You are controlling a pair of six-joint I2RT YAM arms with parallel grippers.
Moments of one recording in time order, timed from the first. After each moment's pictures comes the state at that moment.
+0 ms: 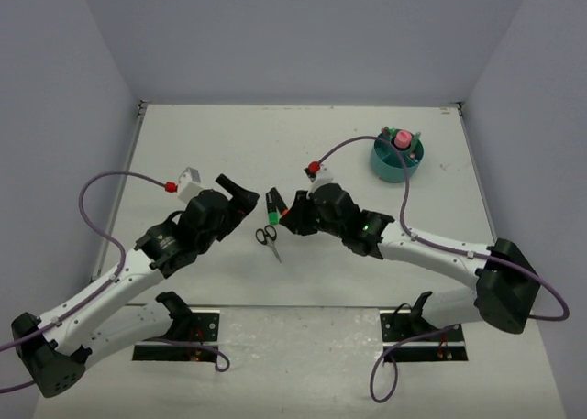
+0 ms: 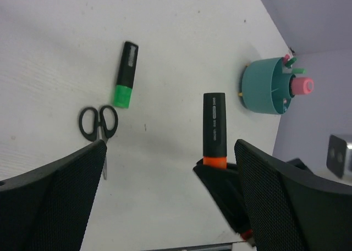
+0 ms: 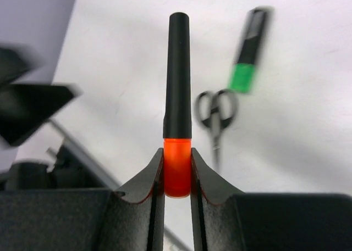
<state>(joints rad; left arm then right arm) -0.75 0.86 0.79 -0.56 -0.46 -1.28 0.94 1.35 0.88 -0.03 0.06 0.73</state>
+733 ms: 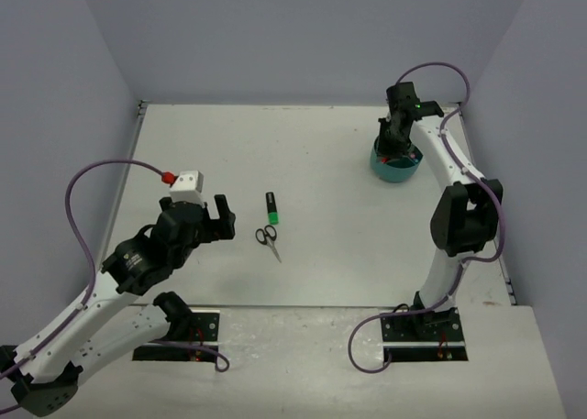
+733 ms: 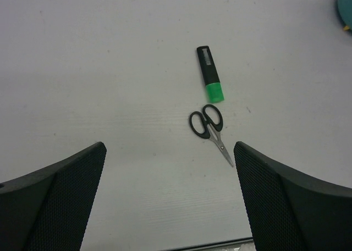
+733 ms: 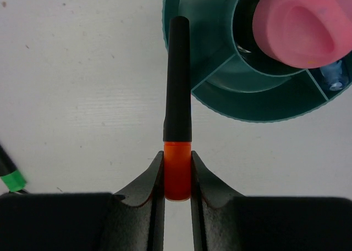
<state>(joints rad) -0.75 0.66 0.84 -0.77 -0.50 -0.56 0.17 1.87 1.75 -0.97 0.04 0.32</state>
